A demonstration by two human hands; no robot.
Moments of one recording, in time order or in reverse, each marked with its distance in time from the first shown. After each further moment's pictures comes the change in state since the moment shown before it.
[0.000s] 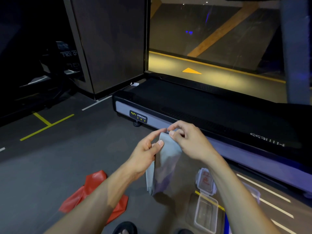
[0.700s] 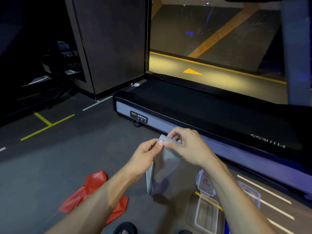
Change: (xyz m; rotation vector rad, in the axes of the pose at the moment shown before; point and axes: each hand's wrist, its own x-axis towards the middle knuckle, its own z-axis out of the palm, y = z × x) left_hand -0.006 -0.002 0.002 0.149 0.049 -0.010; right_hand -0.007 -0.003 0.006 -0.139 -0.008 -0.027
